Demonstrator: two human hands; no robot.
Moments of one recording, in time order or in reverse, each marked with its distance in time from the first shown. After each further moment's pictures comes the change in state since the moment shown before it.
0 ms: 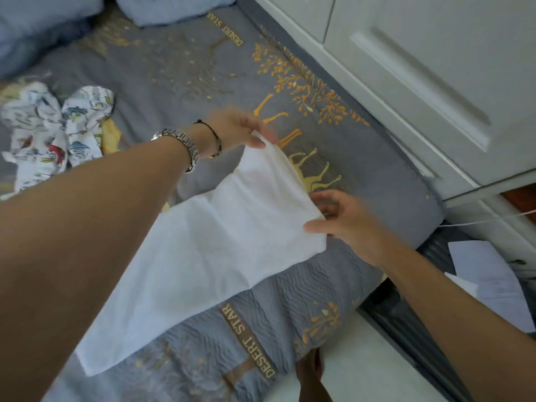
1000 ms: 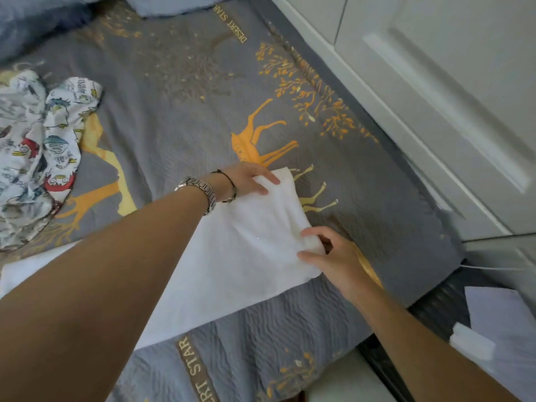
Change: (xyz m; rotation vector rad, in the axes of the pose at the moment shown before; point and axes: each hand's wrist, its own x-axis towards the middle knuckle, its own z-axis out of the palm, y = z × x) left_hand 0.070 -0.050 0.080 0.100 -0.040 -0.186; right_hand 0.067 0.078 -0.040 -0.055 0.085 0.054
